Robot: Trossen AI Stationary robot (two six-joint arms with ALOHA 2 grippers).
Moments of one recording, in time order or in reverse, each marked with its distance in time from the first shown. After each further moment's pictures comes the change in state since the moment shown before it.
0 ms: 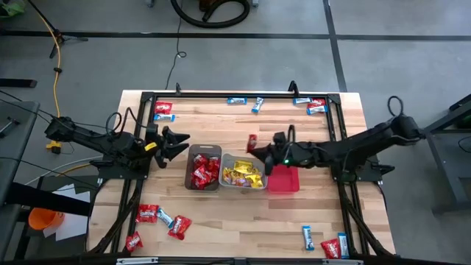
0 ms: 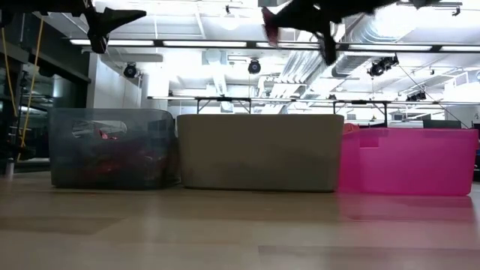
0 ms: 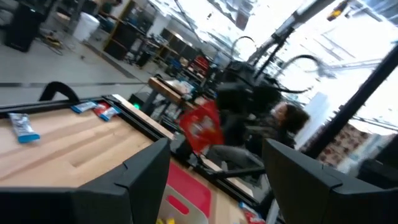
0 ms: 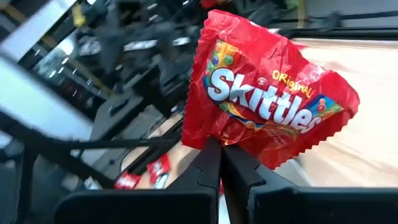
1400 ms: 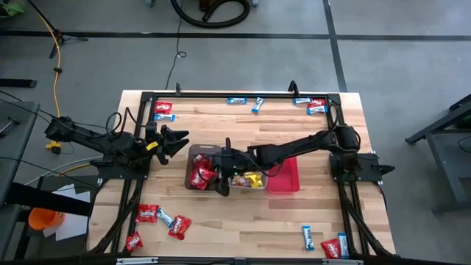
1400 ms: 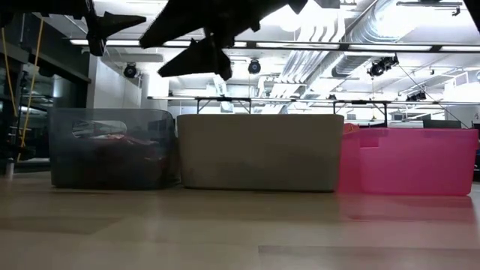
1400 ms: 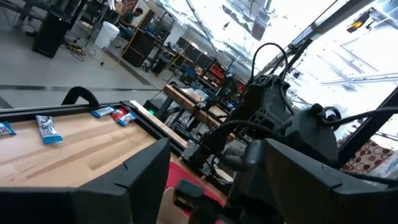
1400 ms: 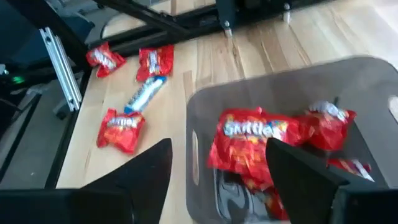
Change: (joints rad) left arm 0.000 0.000 0.000 -0.003 -0.076 -0.017; right arm -0.074 0.664 0.783 -0.519 -0.418 -0.395
